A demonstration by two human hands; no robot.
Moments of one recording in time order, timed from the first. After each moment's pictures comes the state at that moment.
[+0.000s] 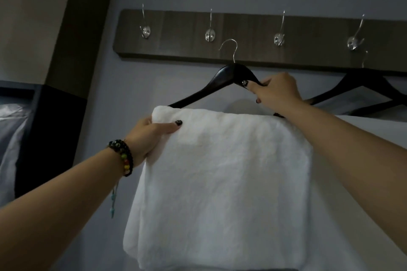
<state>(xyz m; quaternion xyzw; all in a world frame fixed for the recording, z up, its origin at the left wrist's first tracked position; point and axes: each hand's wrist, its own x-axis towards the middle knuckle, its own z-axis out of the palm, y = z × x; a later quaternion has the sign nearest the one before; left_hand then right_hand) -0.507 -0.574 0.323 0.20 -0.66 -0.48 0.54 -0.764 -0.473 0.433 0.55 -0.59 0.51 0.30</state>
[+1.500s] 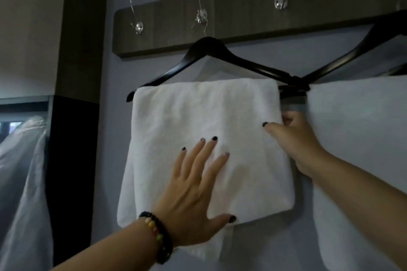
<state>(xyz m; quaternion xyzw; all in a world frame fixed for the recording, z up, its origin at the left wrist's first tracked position) -0.578 -0.531 0.208 0.23 -0.82 0.31 0.42 -0.800 -0.488 0.306 0.48 -0.55 0.68 -0.03</state>
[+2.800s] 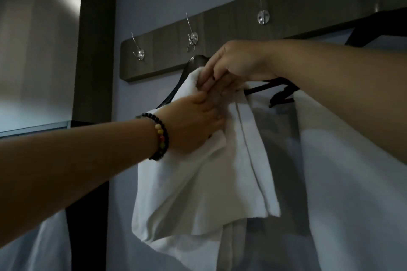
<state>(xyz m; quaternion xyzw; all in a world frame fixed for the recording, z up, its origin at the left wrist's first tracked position) -0.589 -0.496 0.376 0.15 -0.69 0.70 0.12 -0.738 -0.420 0.452 0.81 -0.47 0.36 -0.03</state>
